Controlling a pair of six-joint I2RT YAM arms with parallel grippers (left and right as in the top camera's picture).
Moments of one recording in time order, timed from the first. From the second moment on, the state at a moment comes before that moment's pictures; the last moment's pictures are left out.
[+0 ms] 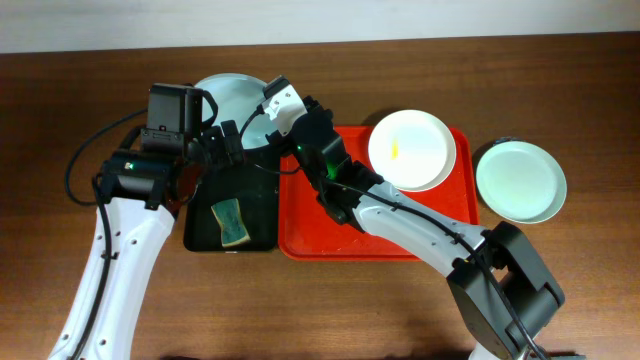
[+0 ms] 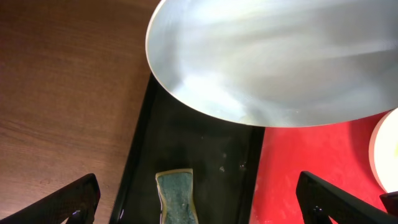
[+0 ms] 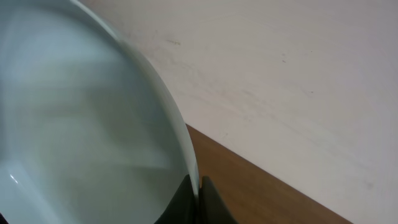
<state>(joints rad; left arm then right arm) -0.18 1.42 1.40 -0.92 -0.15 -0.36 0.71 1.87 1.26 0.41 0.29 -0.24</state>
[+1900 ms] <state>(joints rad) -0.18 1.42 1.40 -0.92 -0.15 -0.36 -0.65 1.61 1.22 -0.78 -0.15 0.40</state>
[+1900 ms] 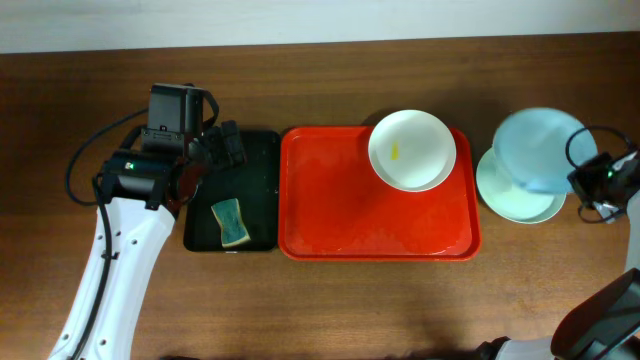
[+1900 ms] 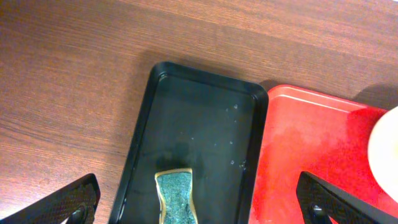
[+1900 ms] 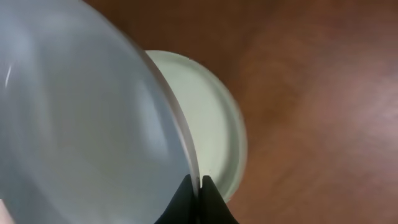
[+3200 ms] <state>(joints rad) -0.18 1.42 1.40 -0.92 -0.15 -0.36 -0.52 1.62 1.02 -0.64 -0.10 0.31</state>
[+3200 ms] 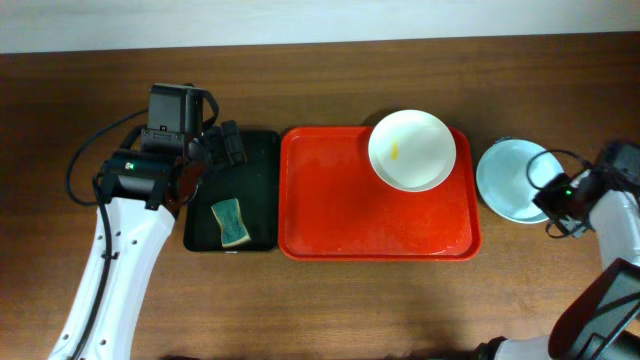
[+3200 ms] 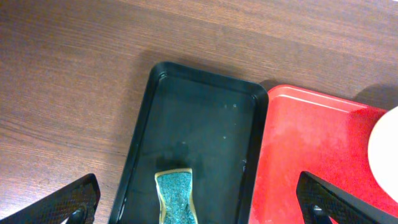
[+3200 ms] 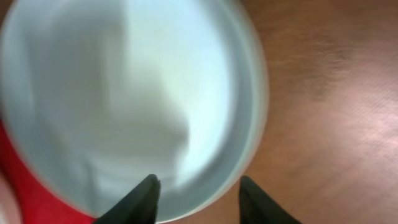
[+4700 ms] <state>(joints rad) -0.18 1.42 1.40 -0.92 -0.15 -0.36 -0.08 2.11 1.56 -0.84 -0.12 0.07</state>
